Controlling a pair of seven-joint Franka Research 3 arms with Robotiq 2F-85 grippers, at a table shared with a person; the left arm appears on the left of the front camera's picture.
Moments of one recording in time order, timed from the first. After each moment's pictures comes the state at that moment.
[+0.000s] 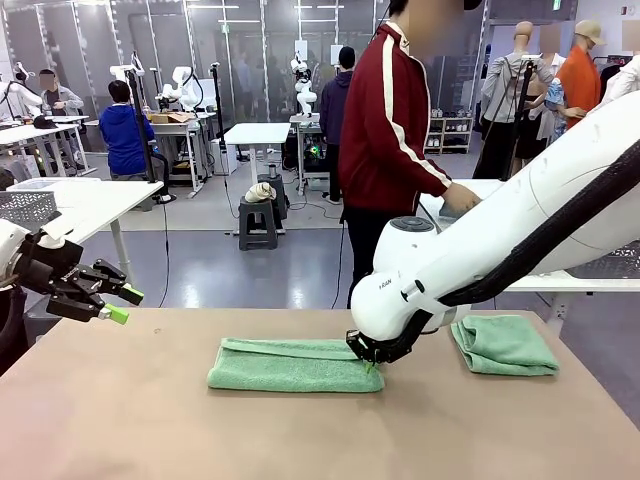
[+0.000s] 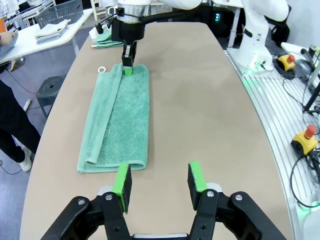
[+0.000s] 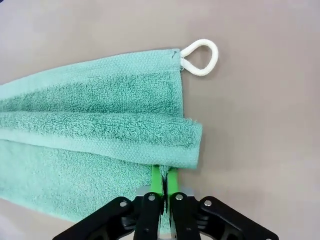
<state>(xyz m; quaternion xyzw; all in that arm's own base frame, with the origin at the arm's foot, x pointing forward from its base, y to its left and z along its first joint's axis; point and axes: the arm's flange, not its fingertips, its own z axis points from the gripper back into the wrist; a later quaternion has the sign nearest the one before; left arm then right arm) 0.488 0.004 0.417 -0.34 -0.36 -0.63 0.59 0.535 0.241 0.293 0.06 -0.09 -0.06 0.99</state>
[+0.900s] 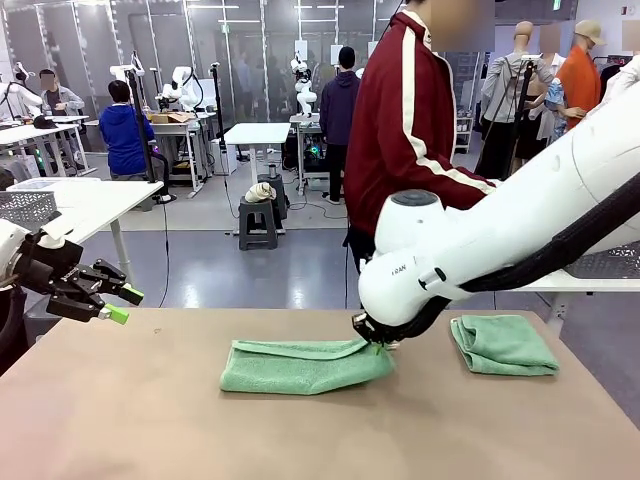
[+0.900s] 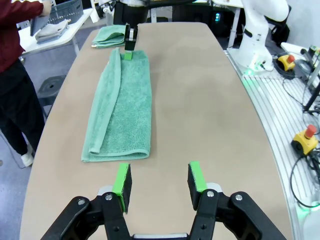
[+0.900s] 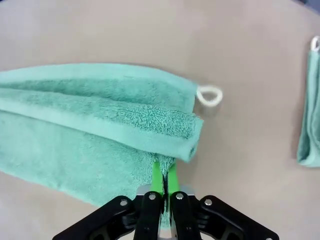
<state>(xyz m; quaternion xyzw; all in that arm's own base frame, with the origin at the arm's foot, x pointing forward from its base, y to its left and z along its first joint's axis) 0.488 0.004 0.417 -0.34 -0.36 -0.63 0.59 0.523 0.243 0.350 0.02 -0.12 0.03 0.99</state>
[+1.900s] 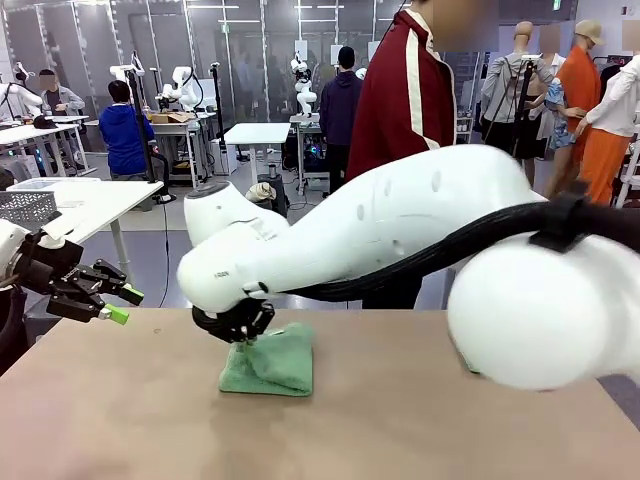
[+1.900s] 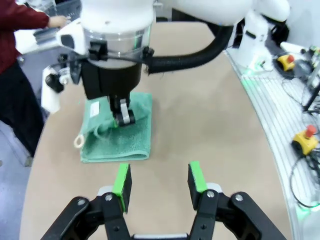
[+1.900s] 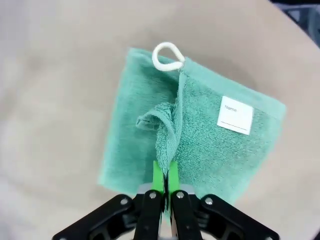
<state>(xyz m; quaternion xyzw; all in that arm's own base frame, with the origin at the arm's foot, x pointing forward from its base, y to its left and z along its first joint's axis) 0.487 0.003 0.417 -0.34 -0.36 -0.64 0.59 0.533 0.523 0.351 -0.04 -0.08 0.15 0.98</state>
